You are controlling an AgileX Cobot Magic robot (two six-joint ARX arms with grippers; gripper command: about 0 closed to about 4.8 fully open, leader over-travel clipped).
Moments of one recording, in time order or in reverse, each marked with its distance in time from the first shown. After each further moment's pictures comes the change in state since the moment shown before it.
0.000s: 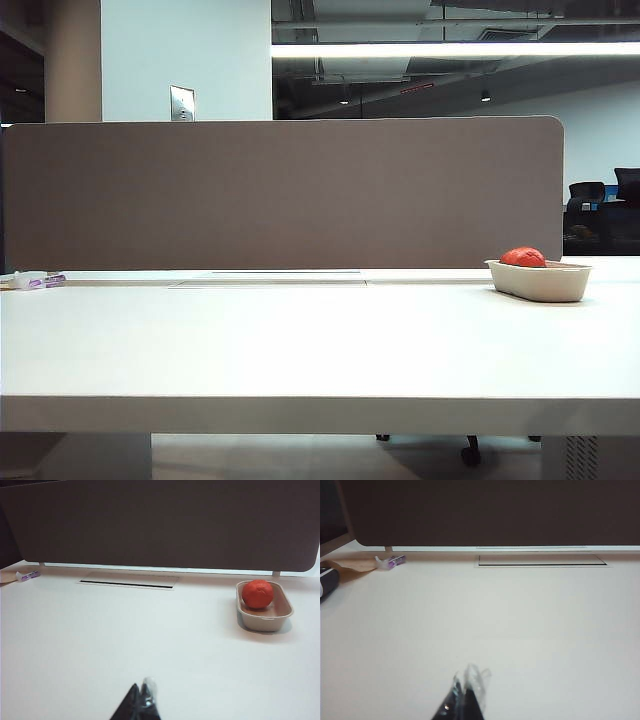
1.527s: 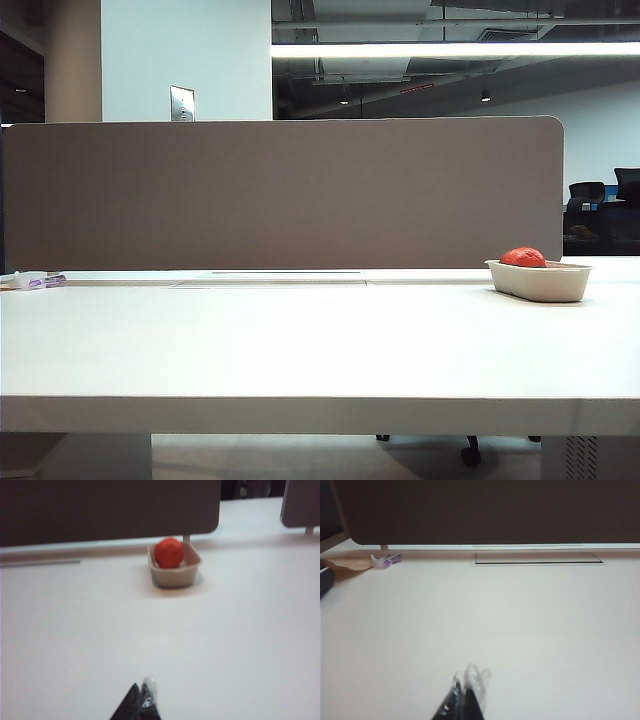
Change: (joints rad) left arm 0.000 0.000 0.000 -0.006 0.013 0.000; right arm 0.100 -0.098 -0.362 0.230 0.439 -0.005
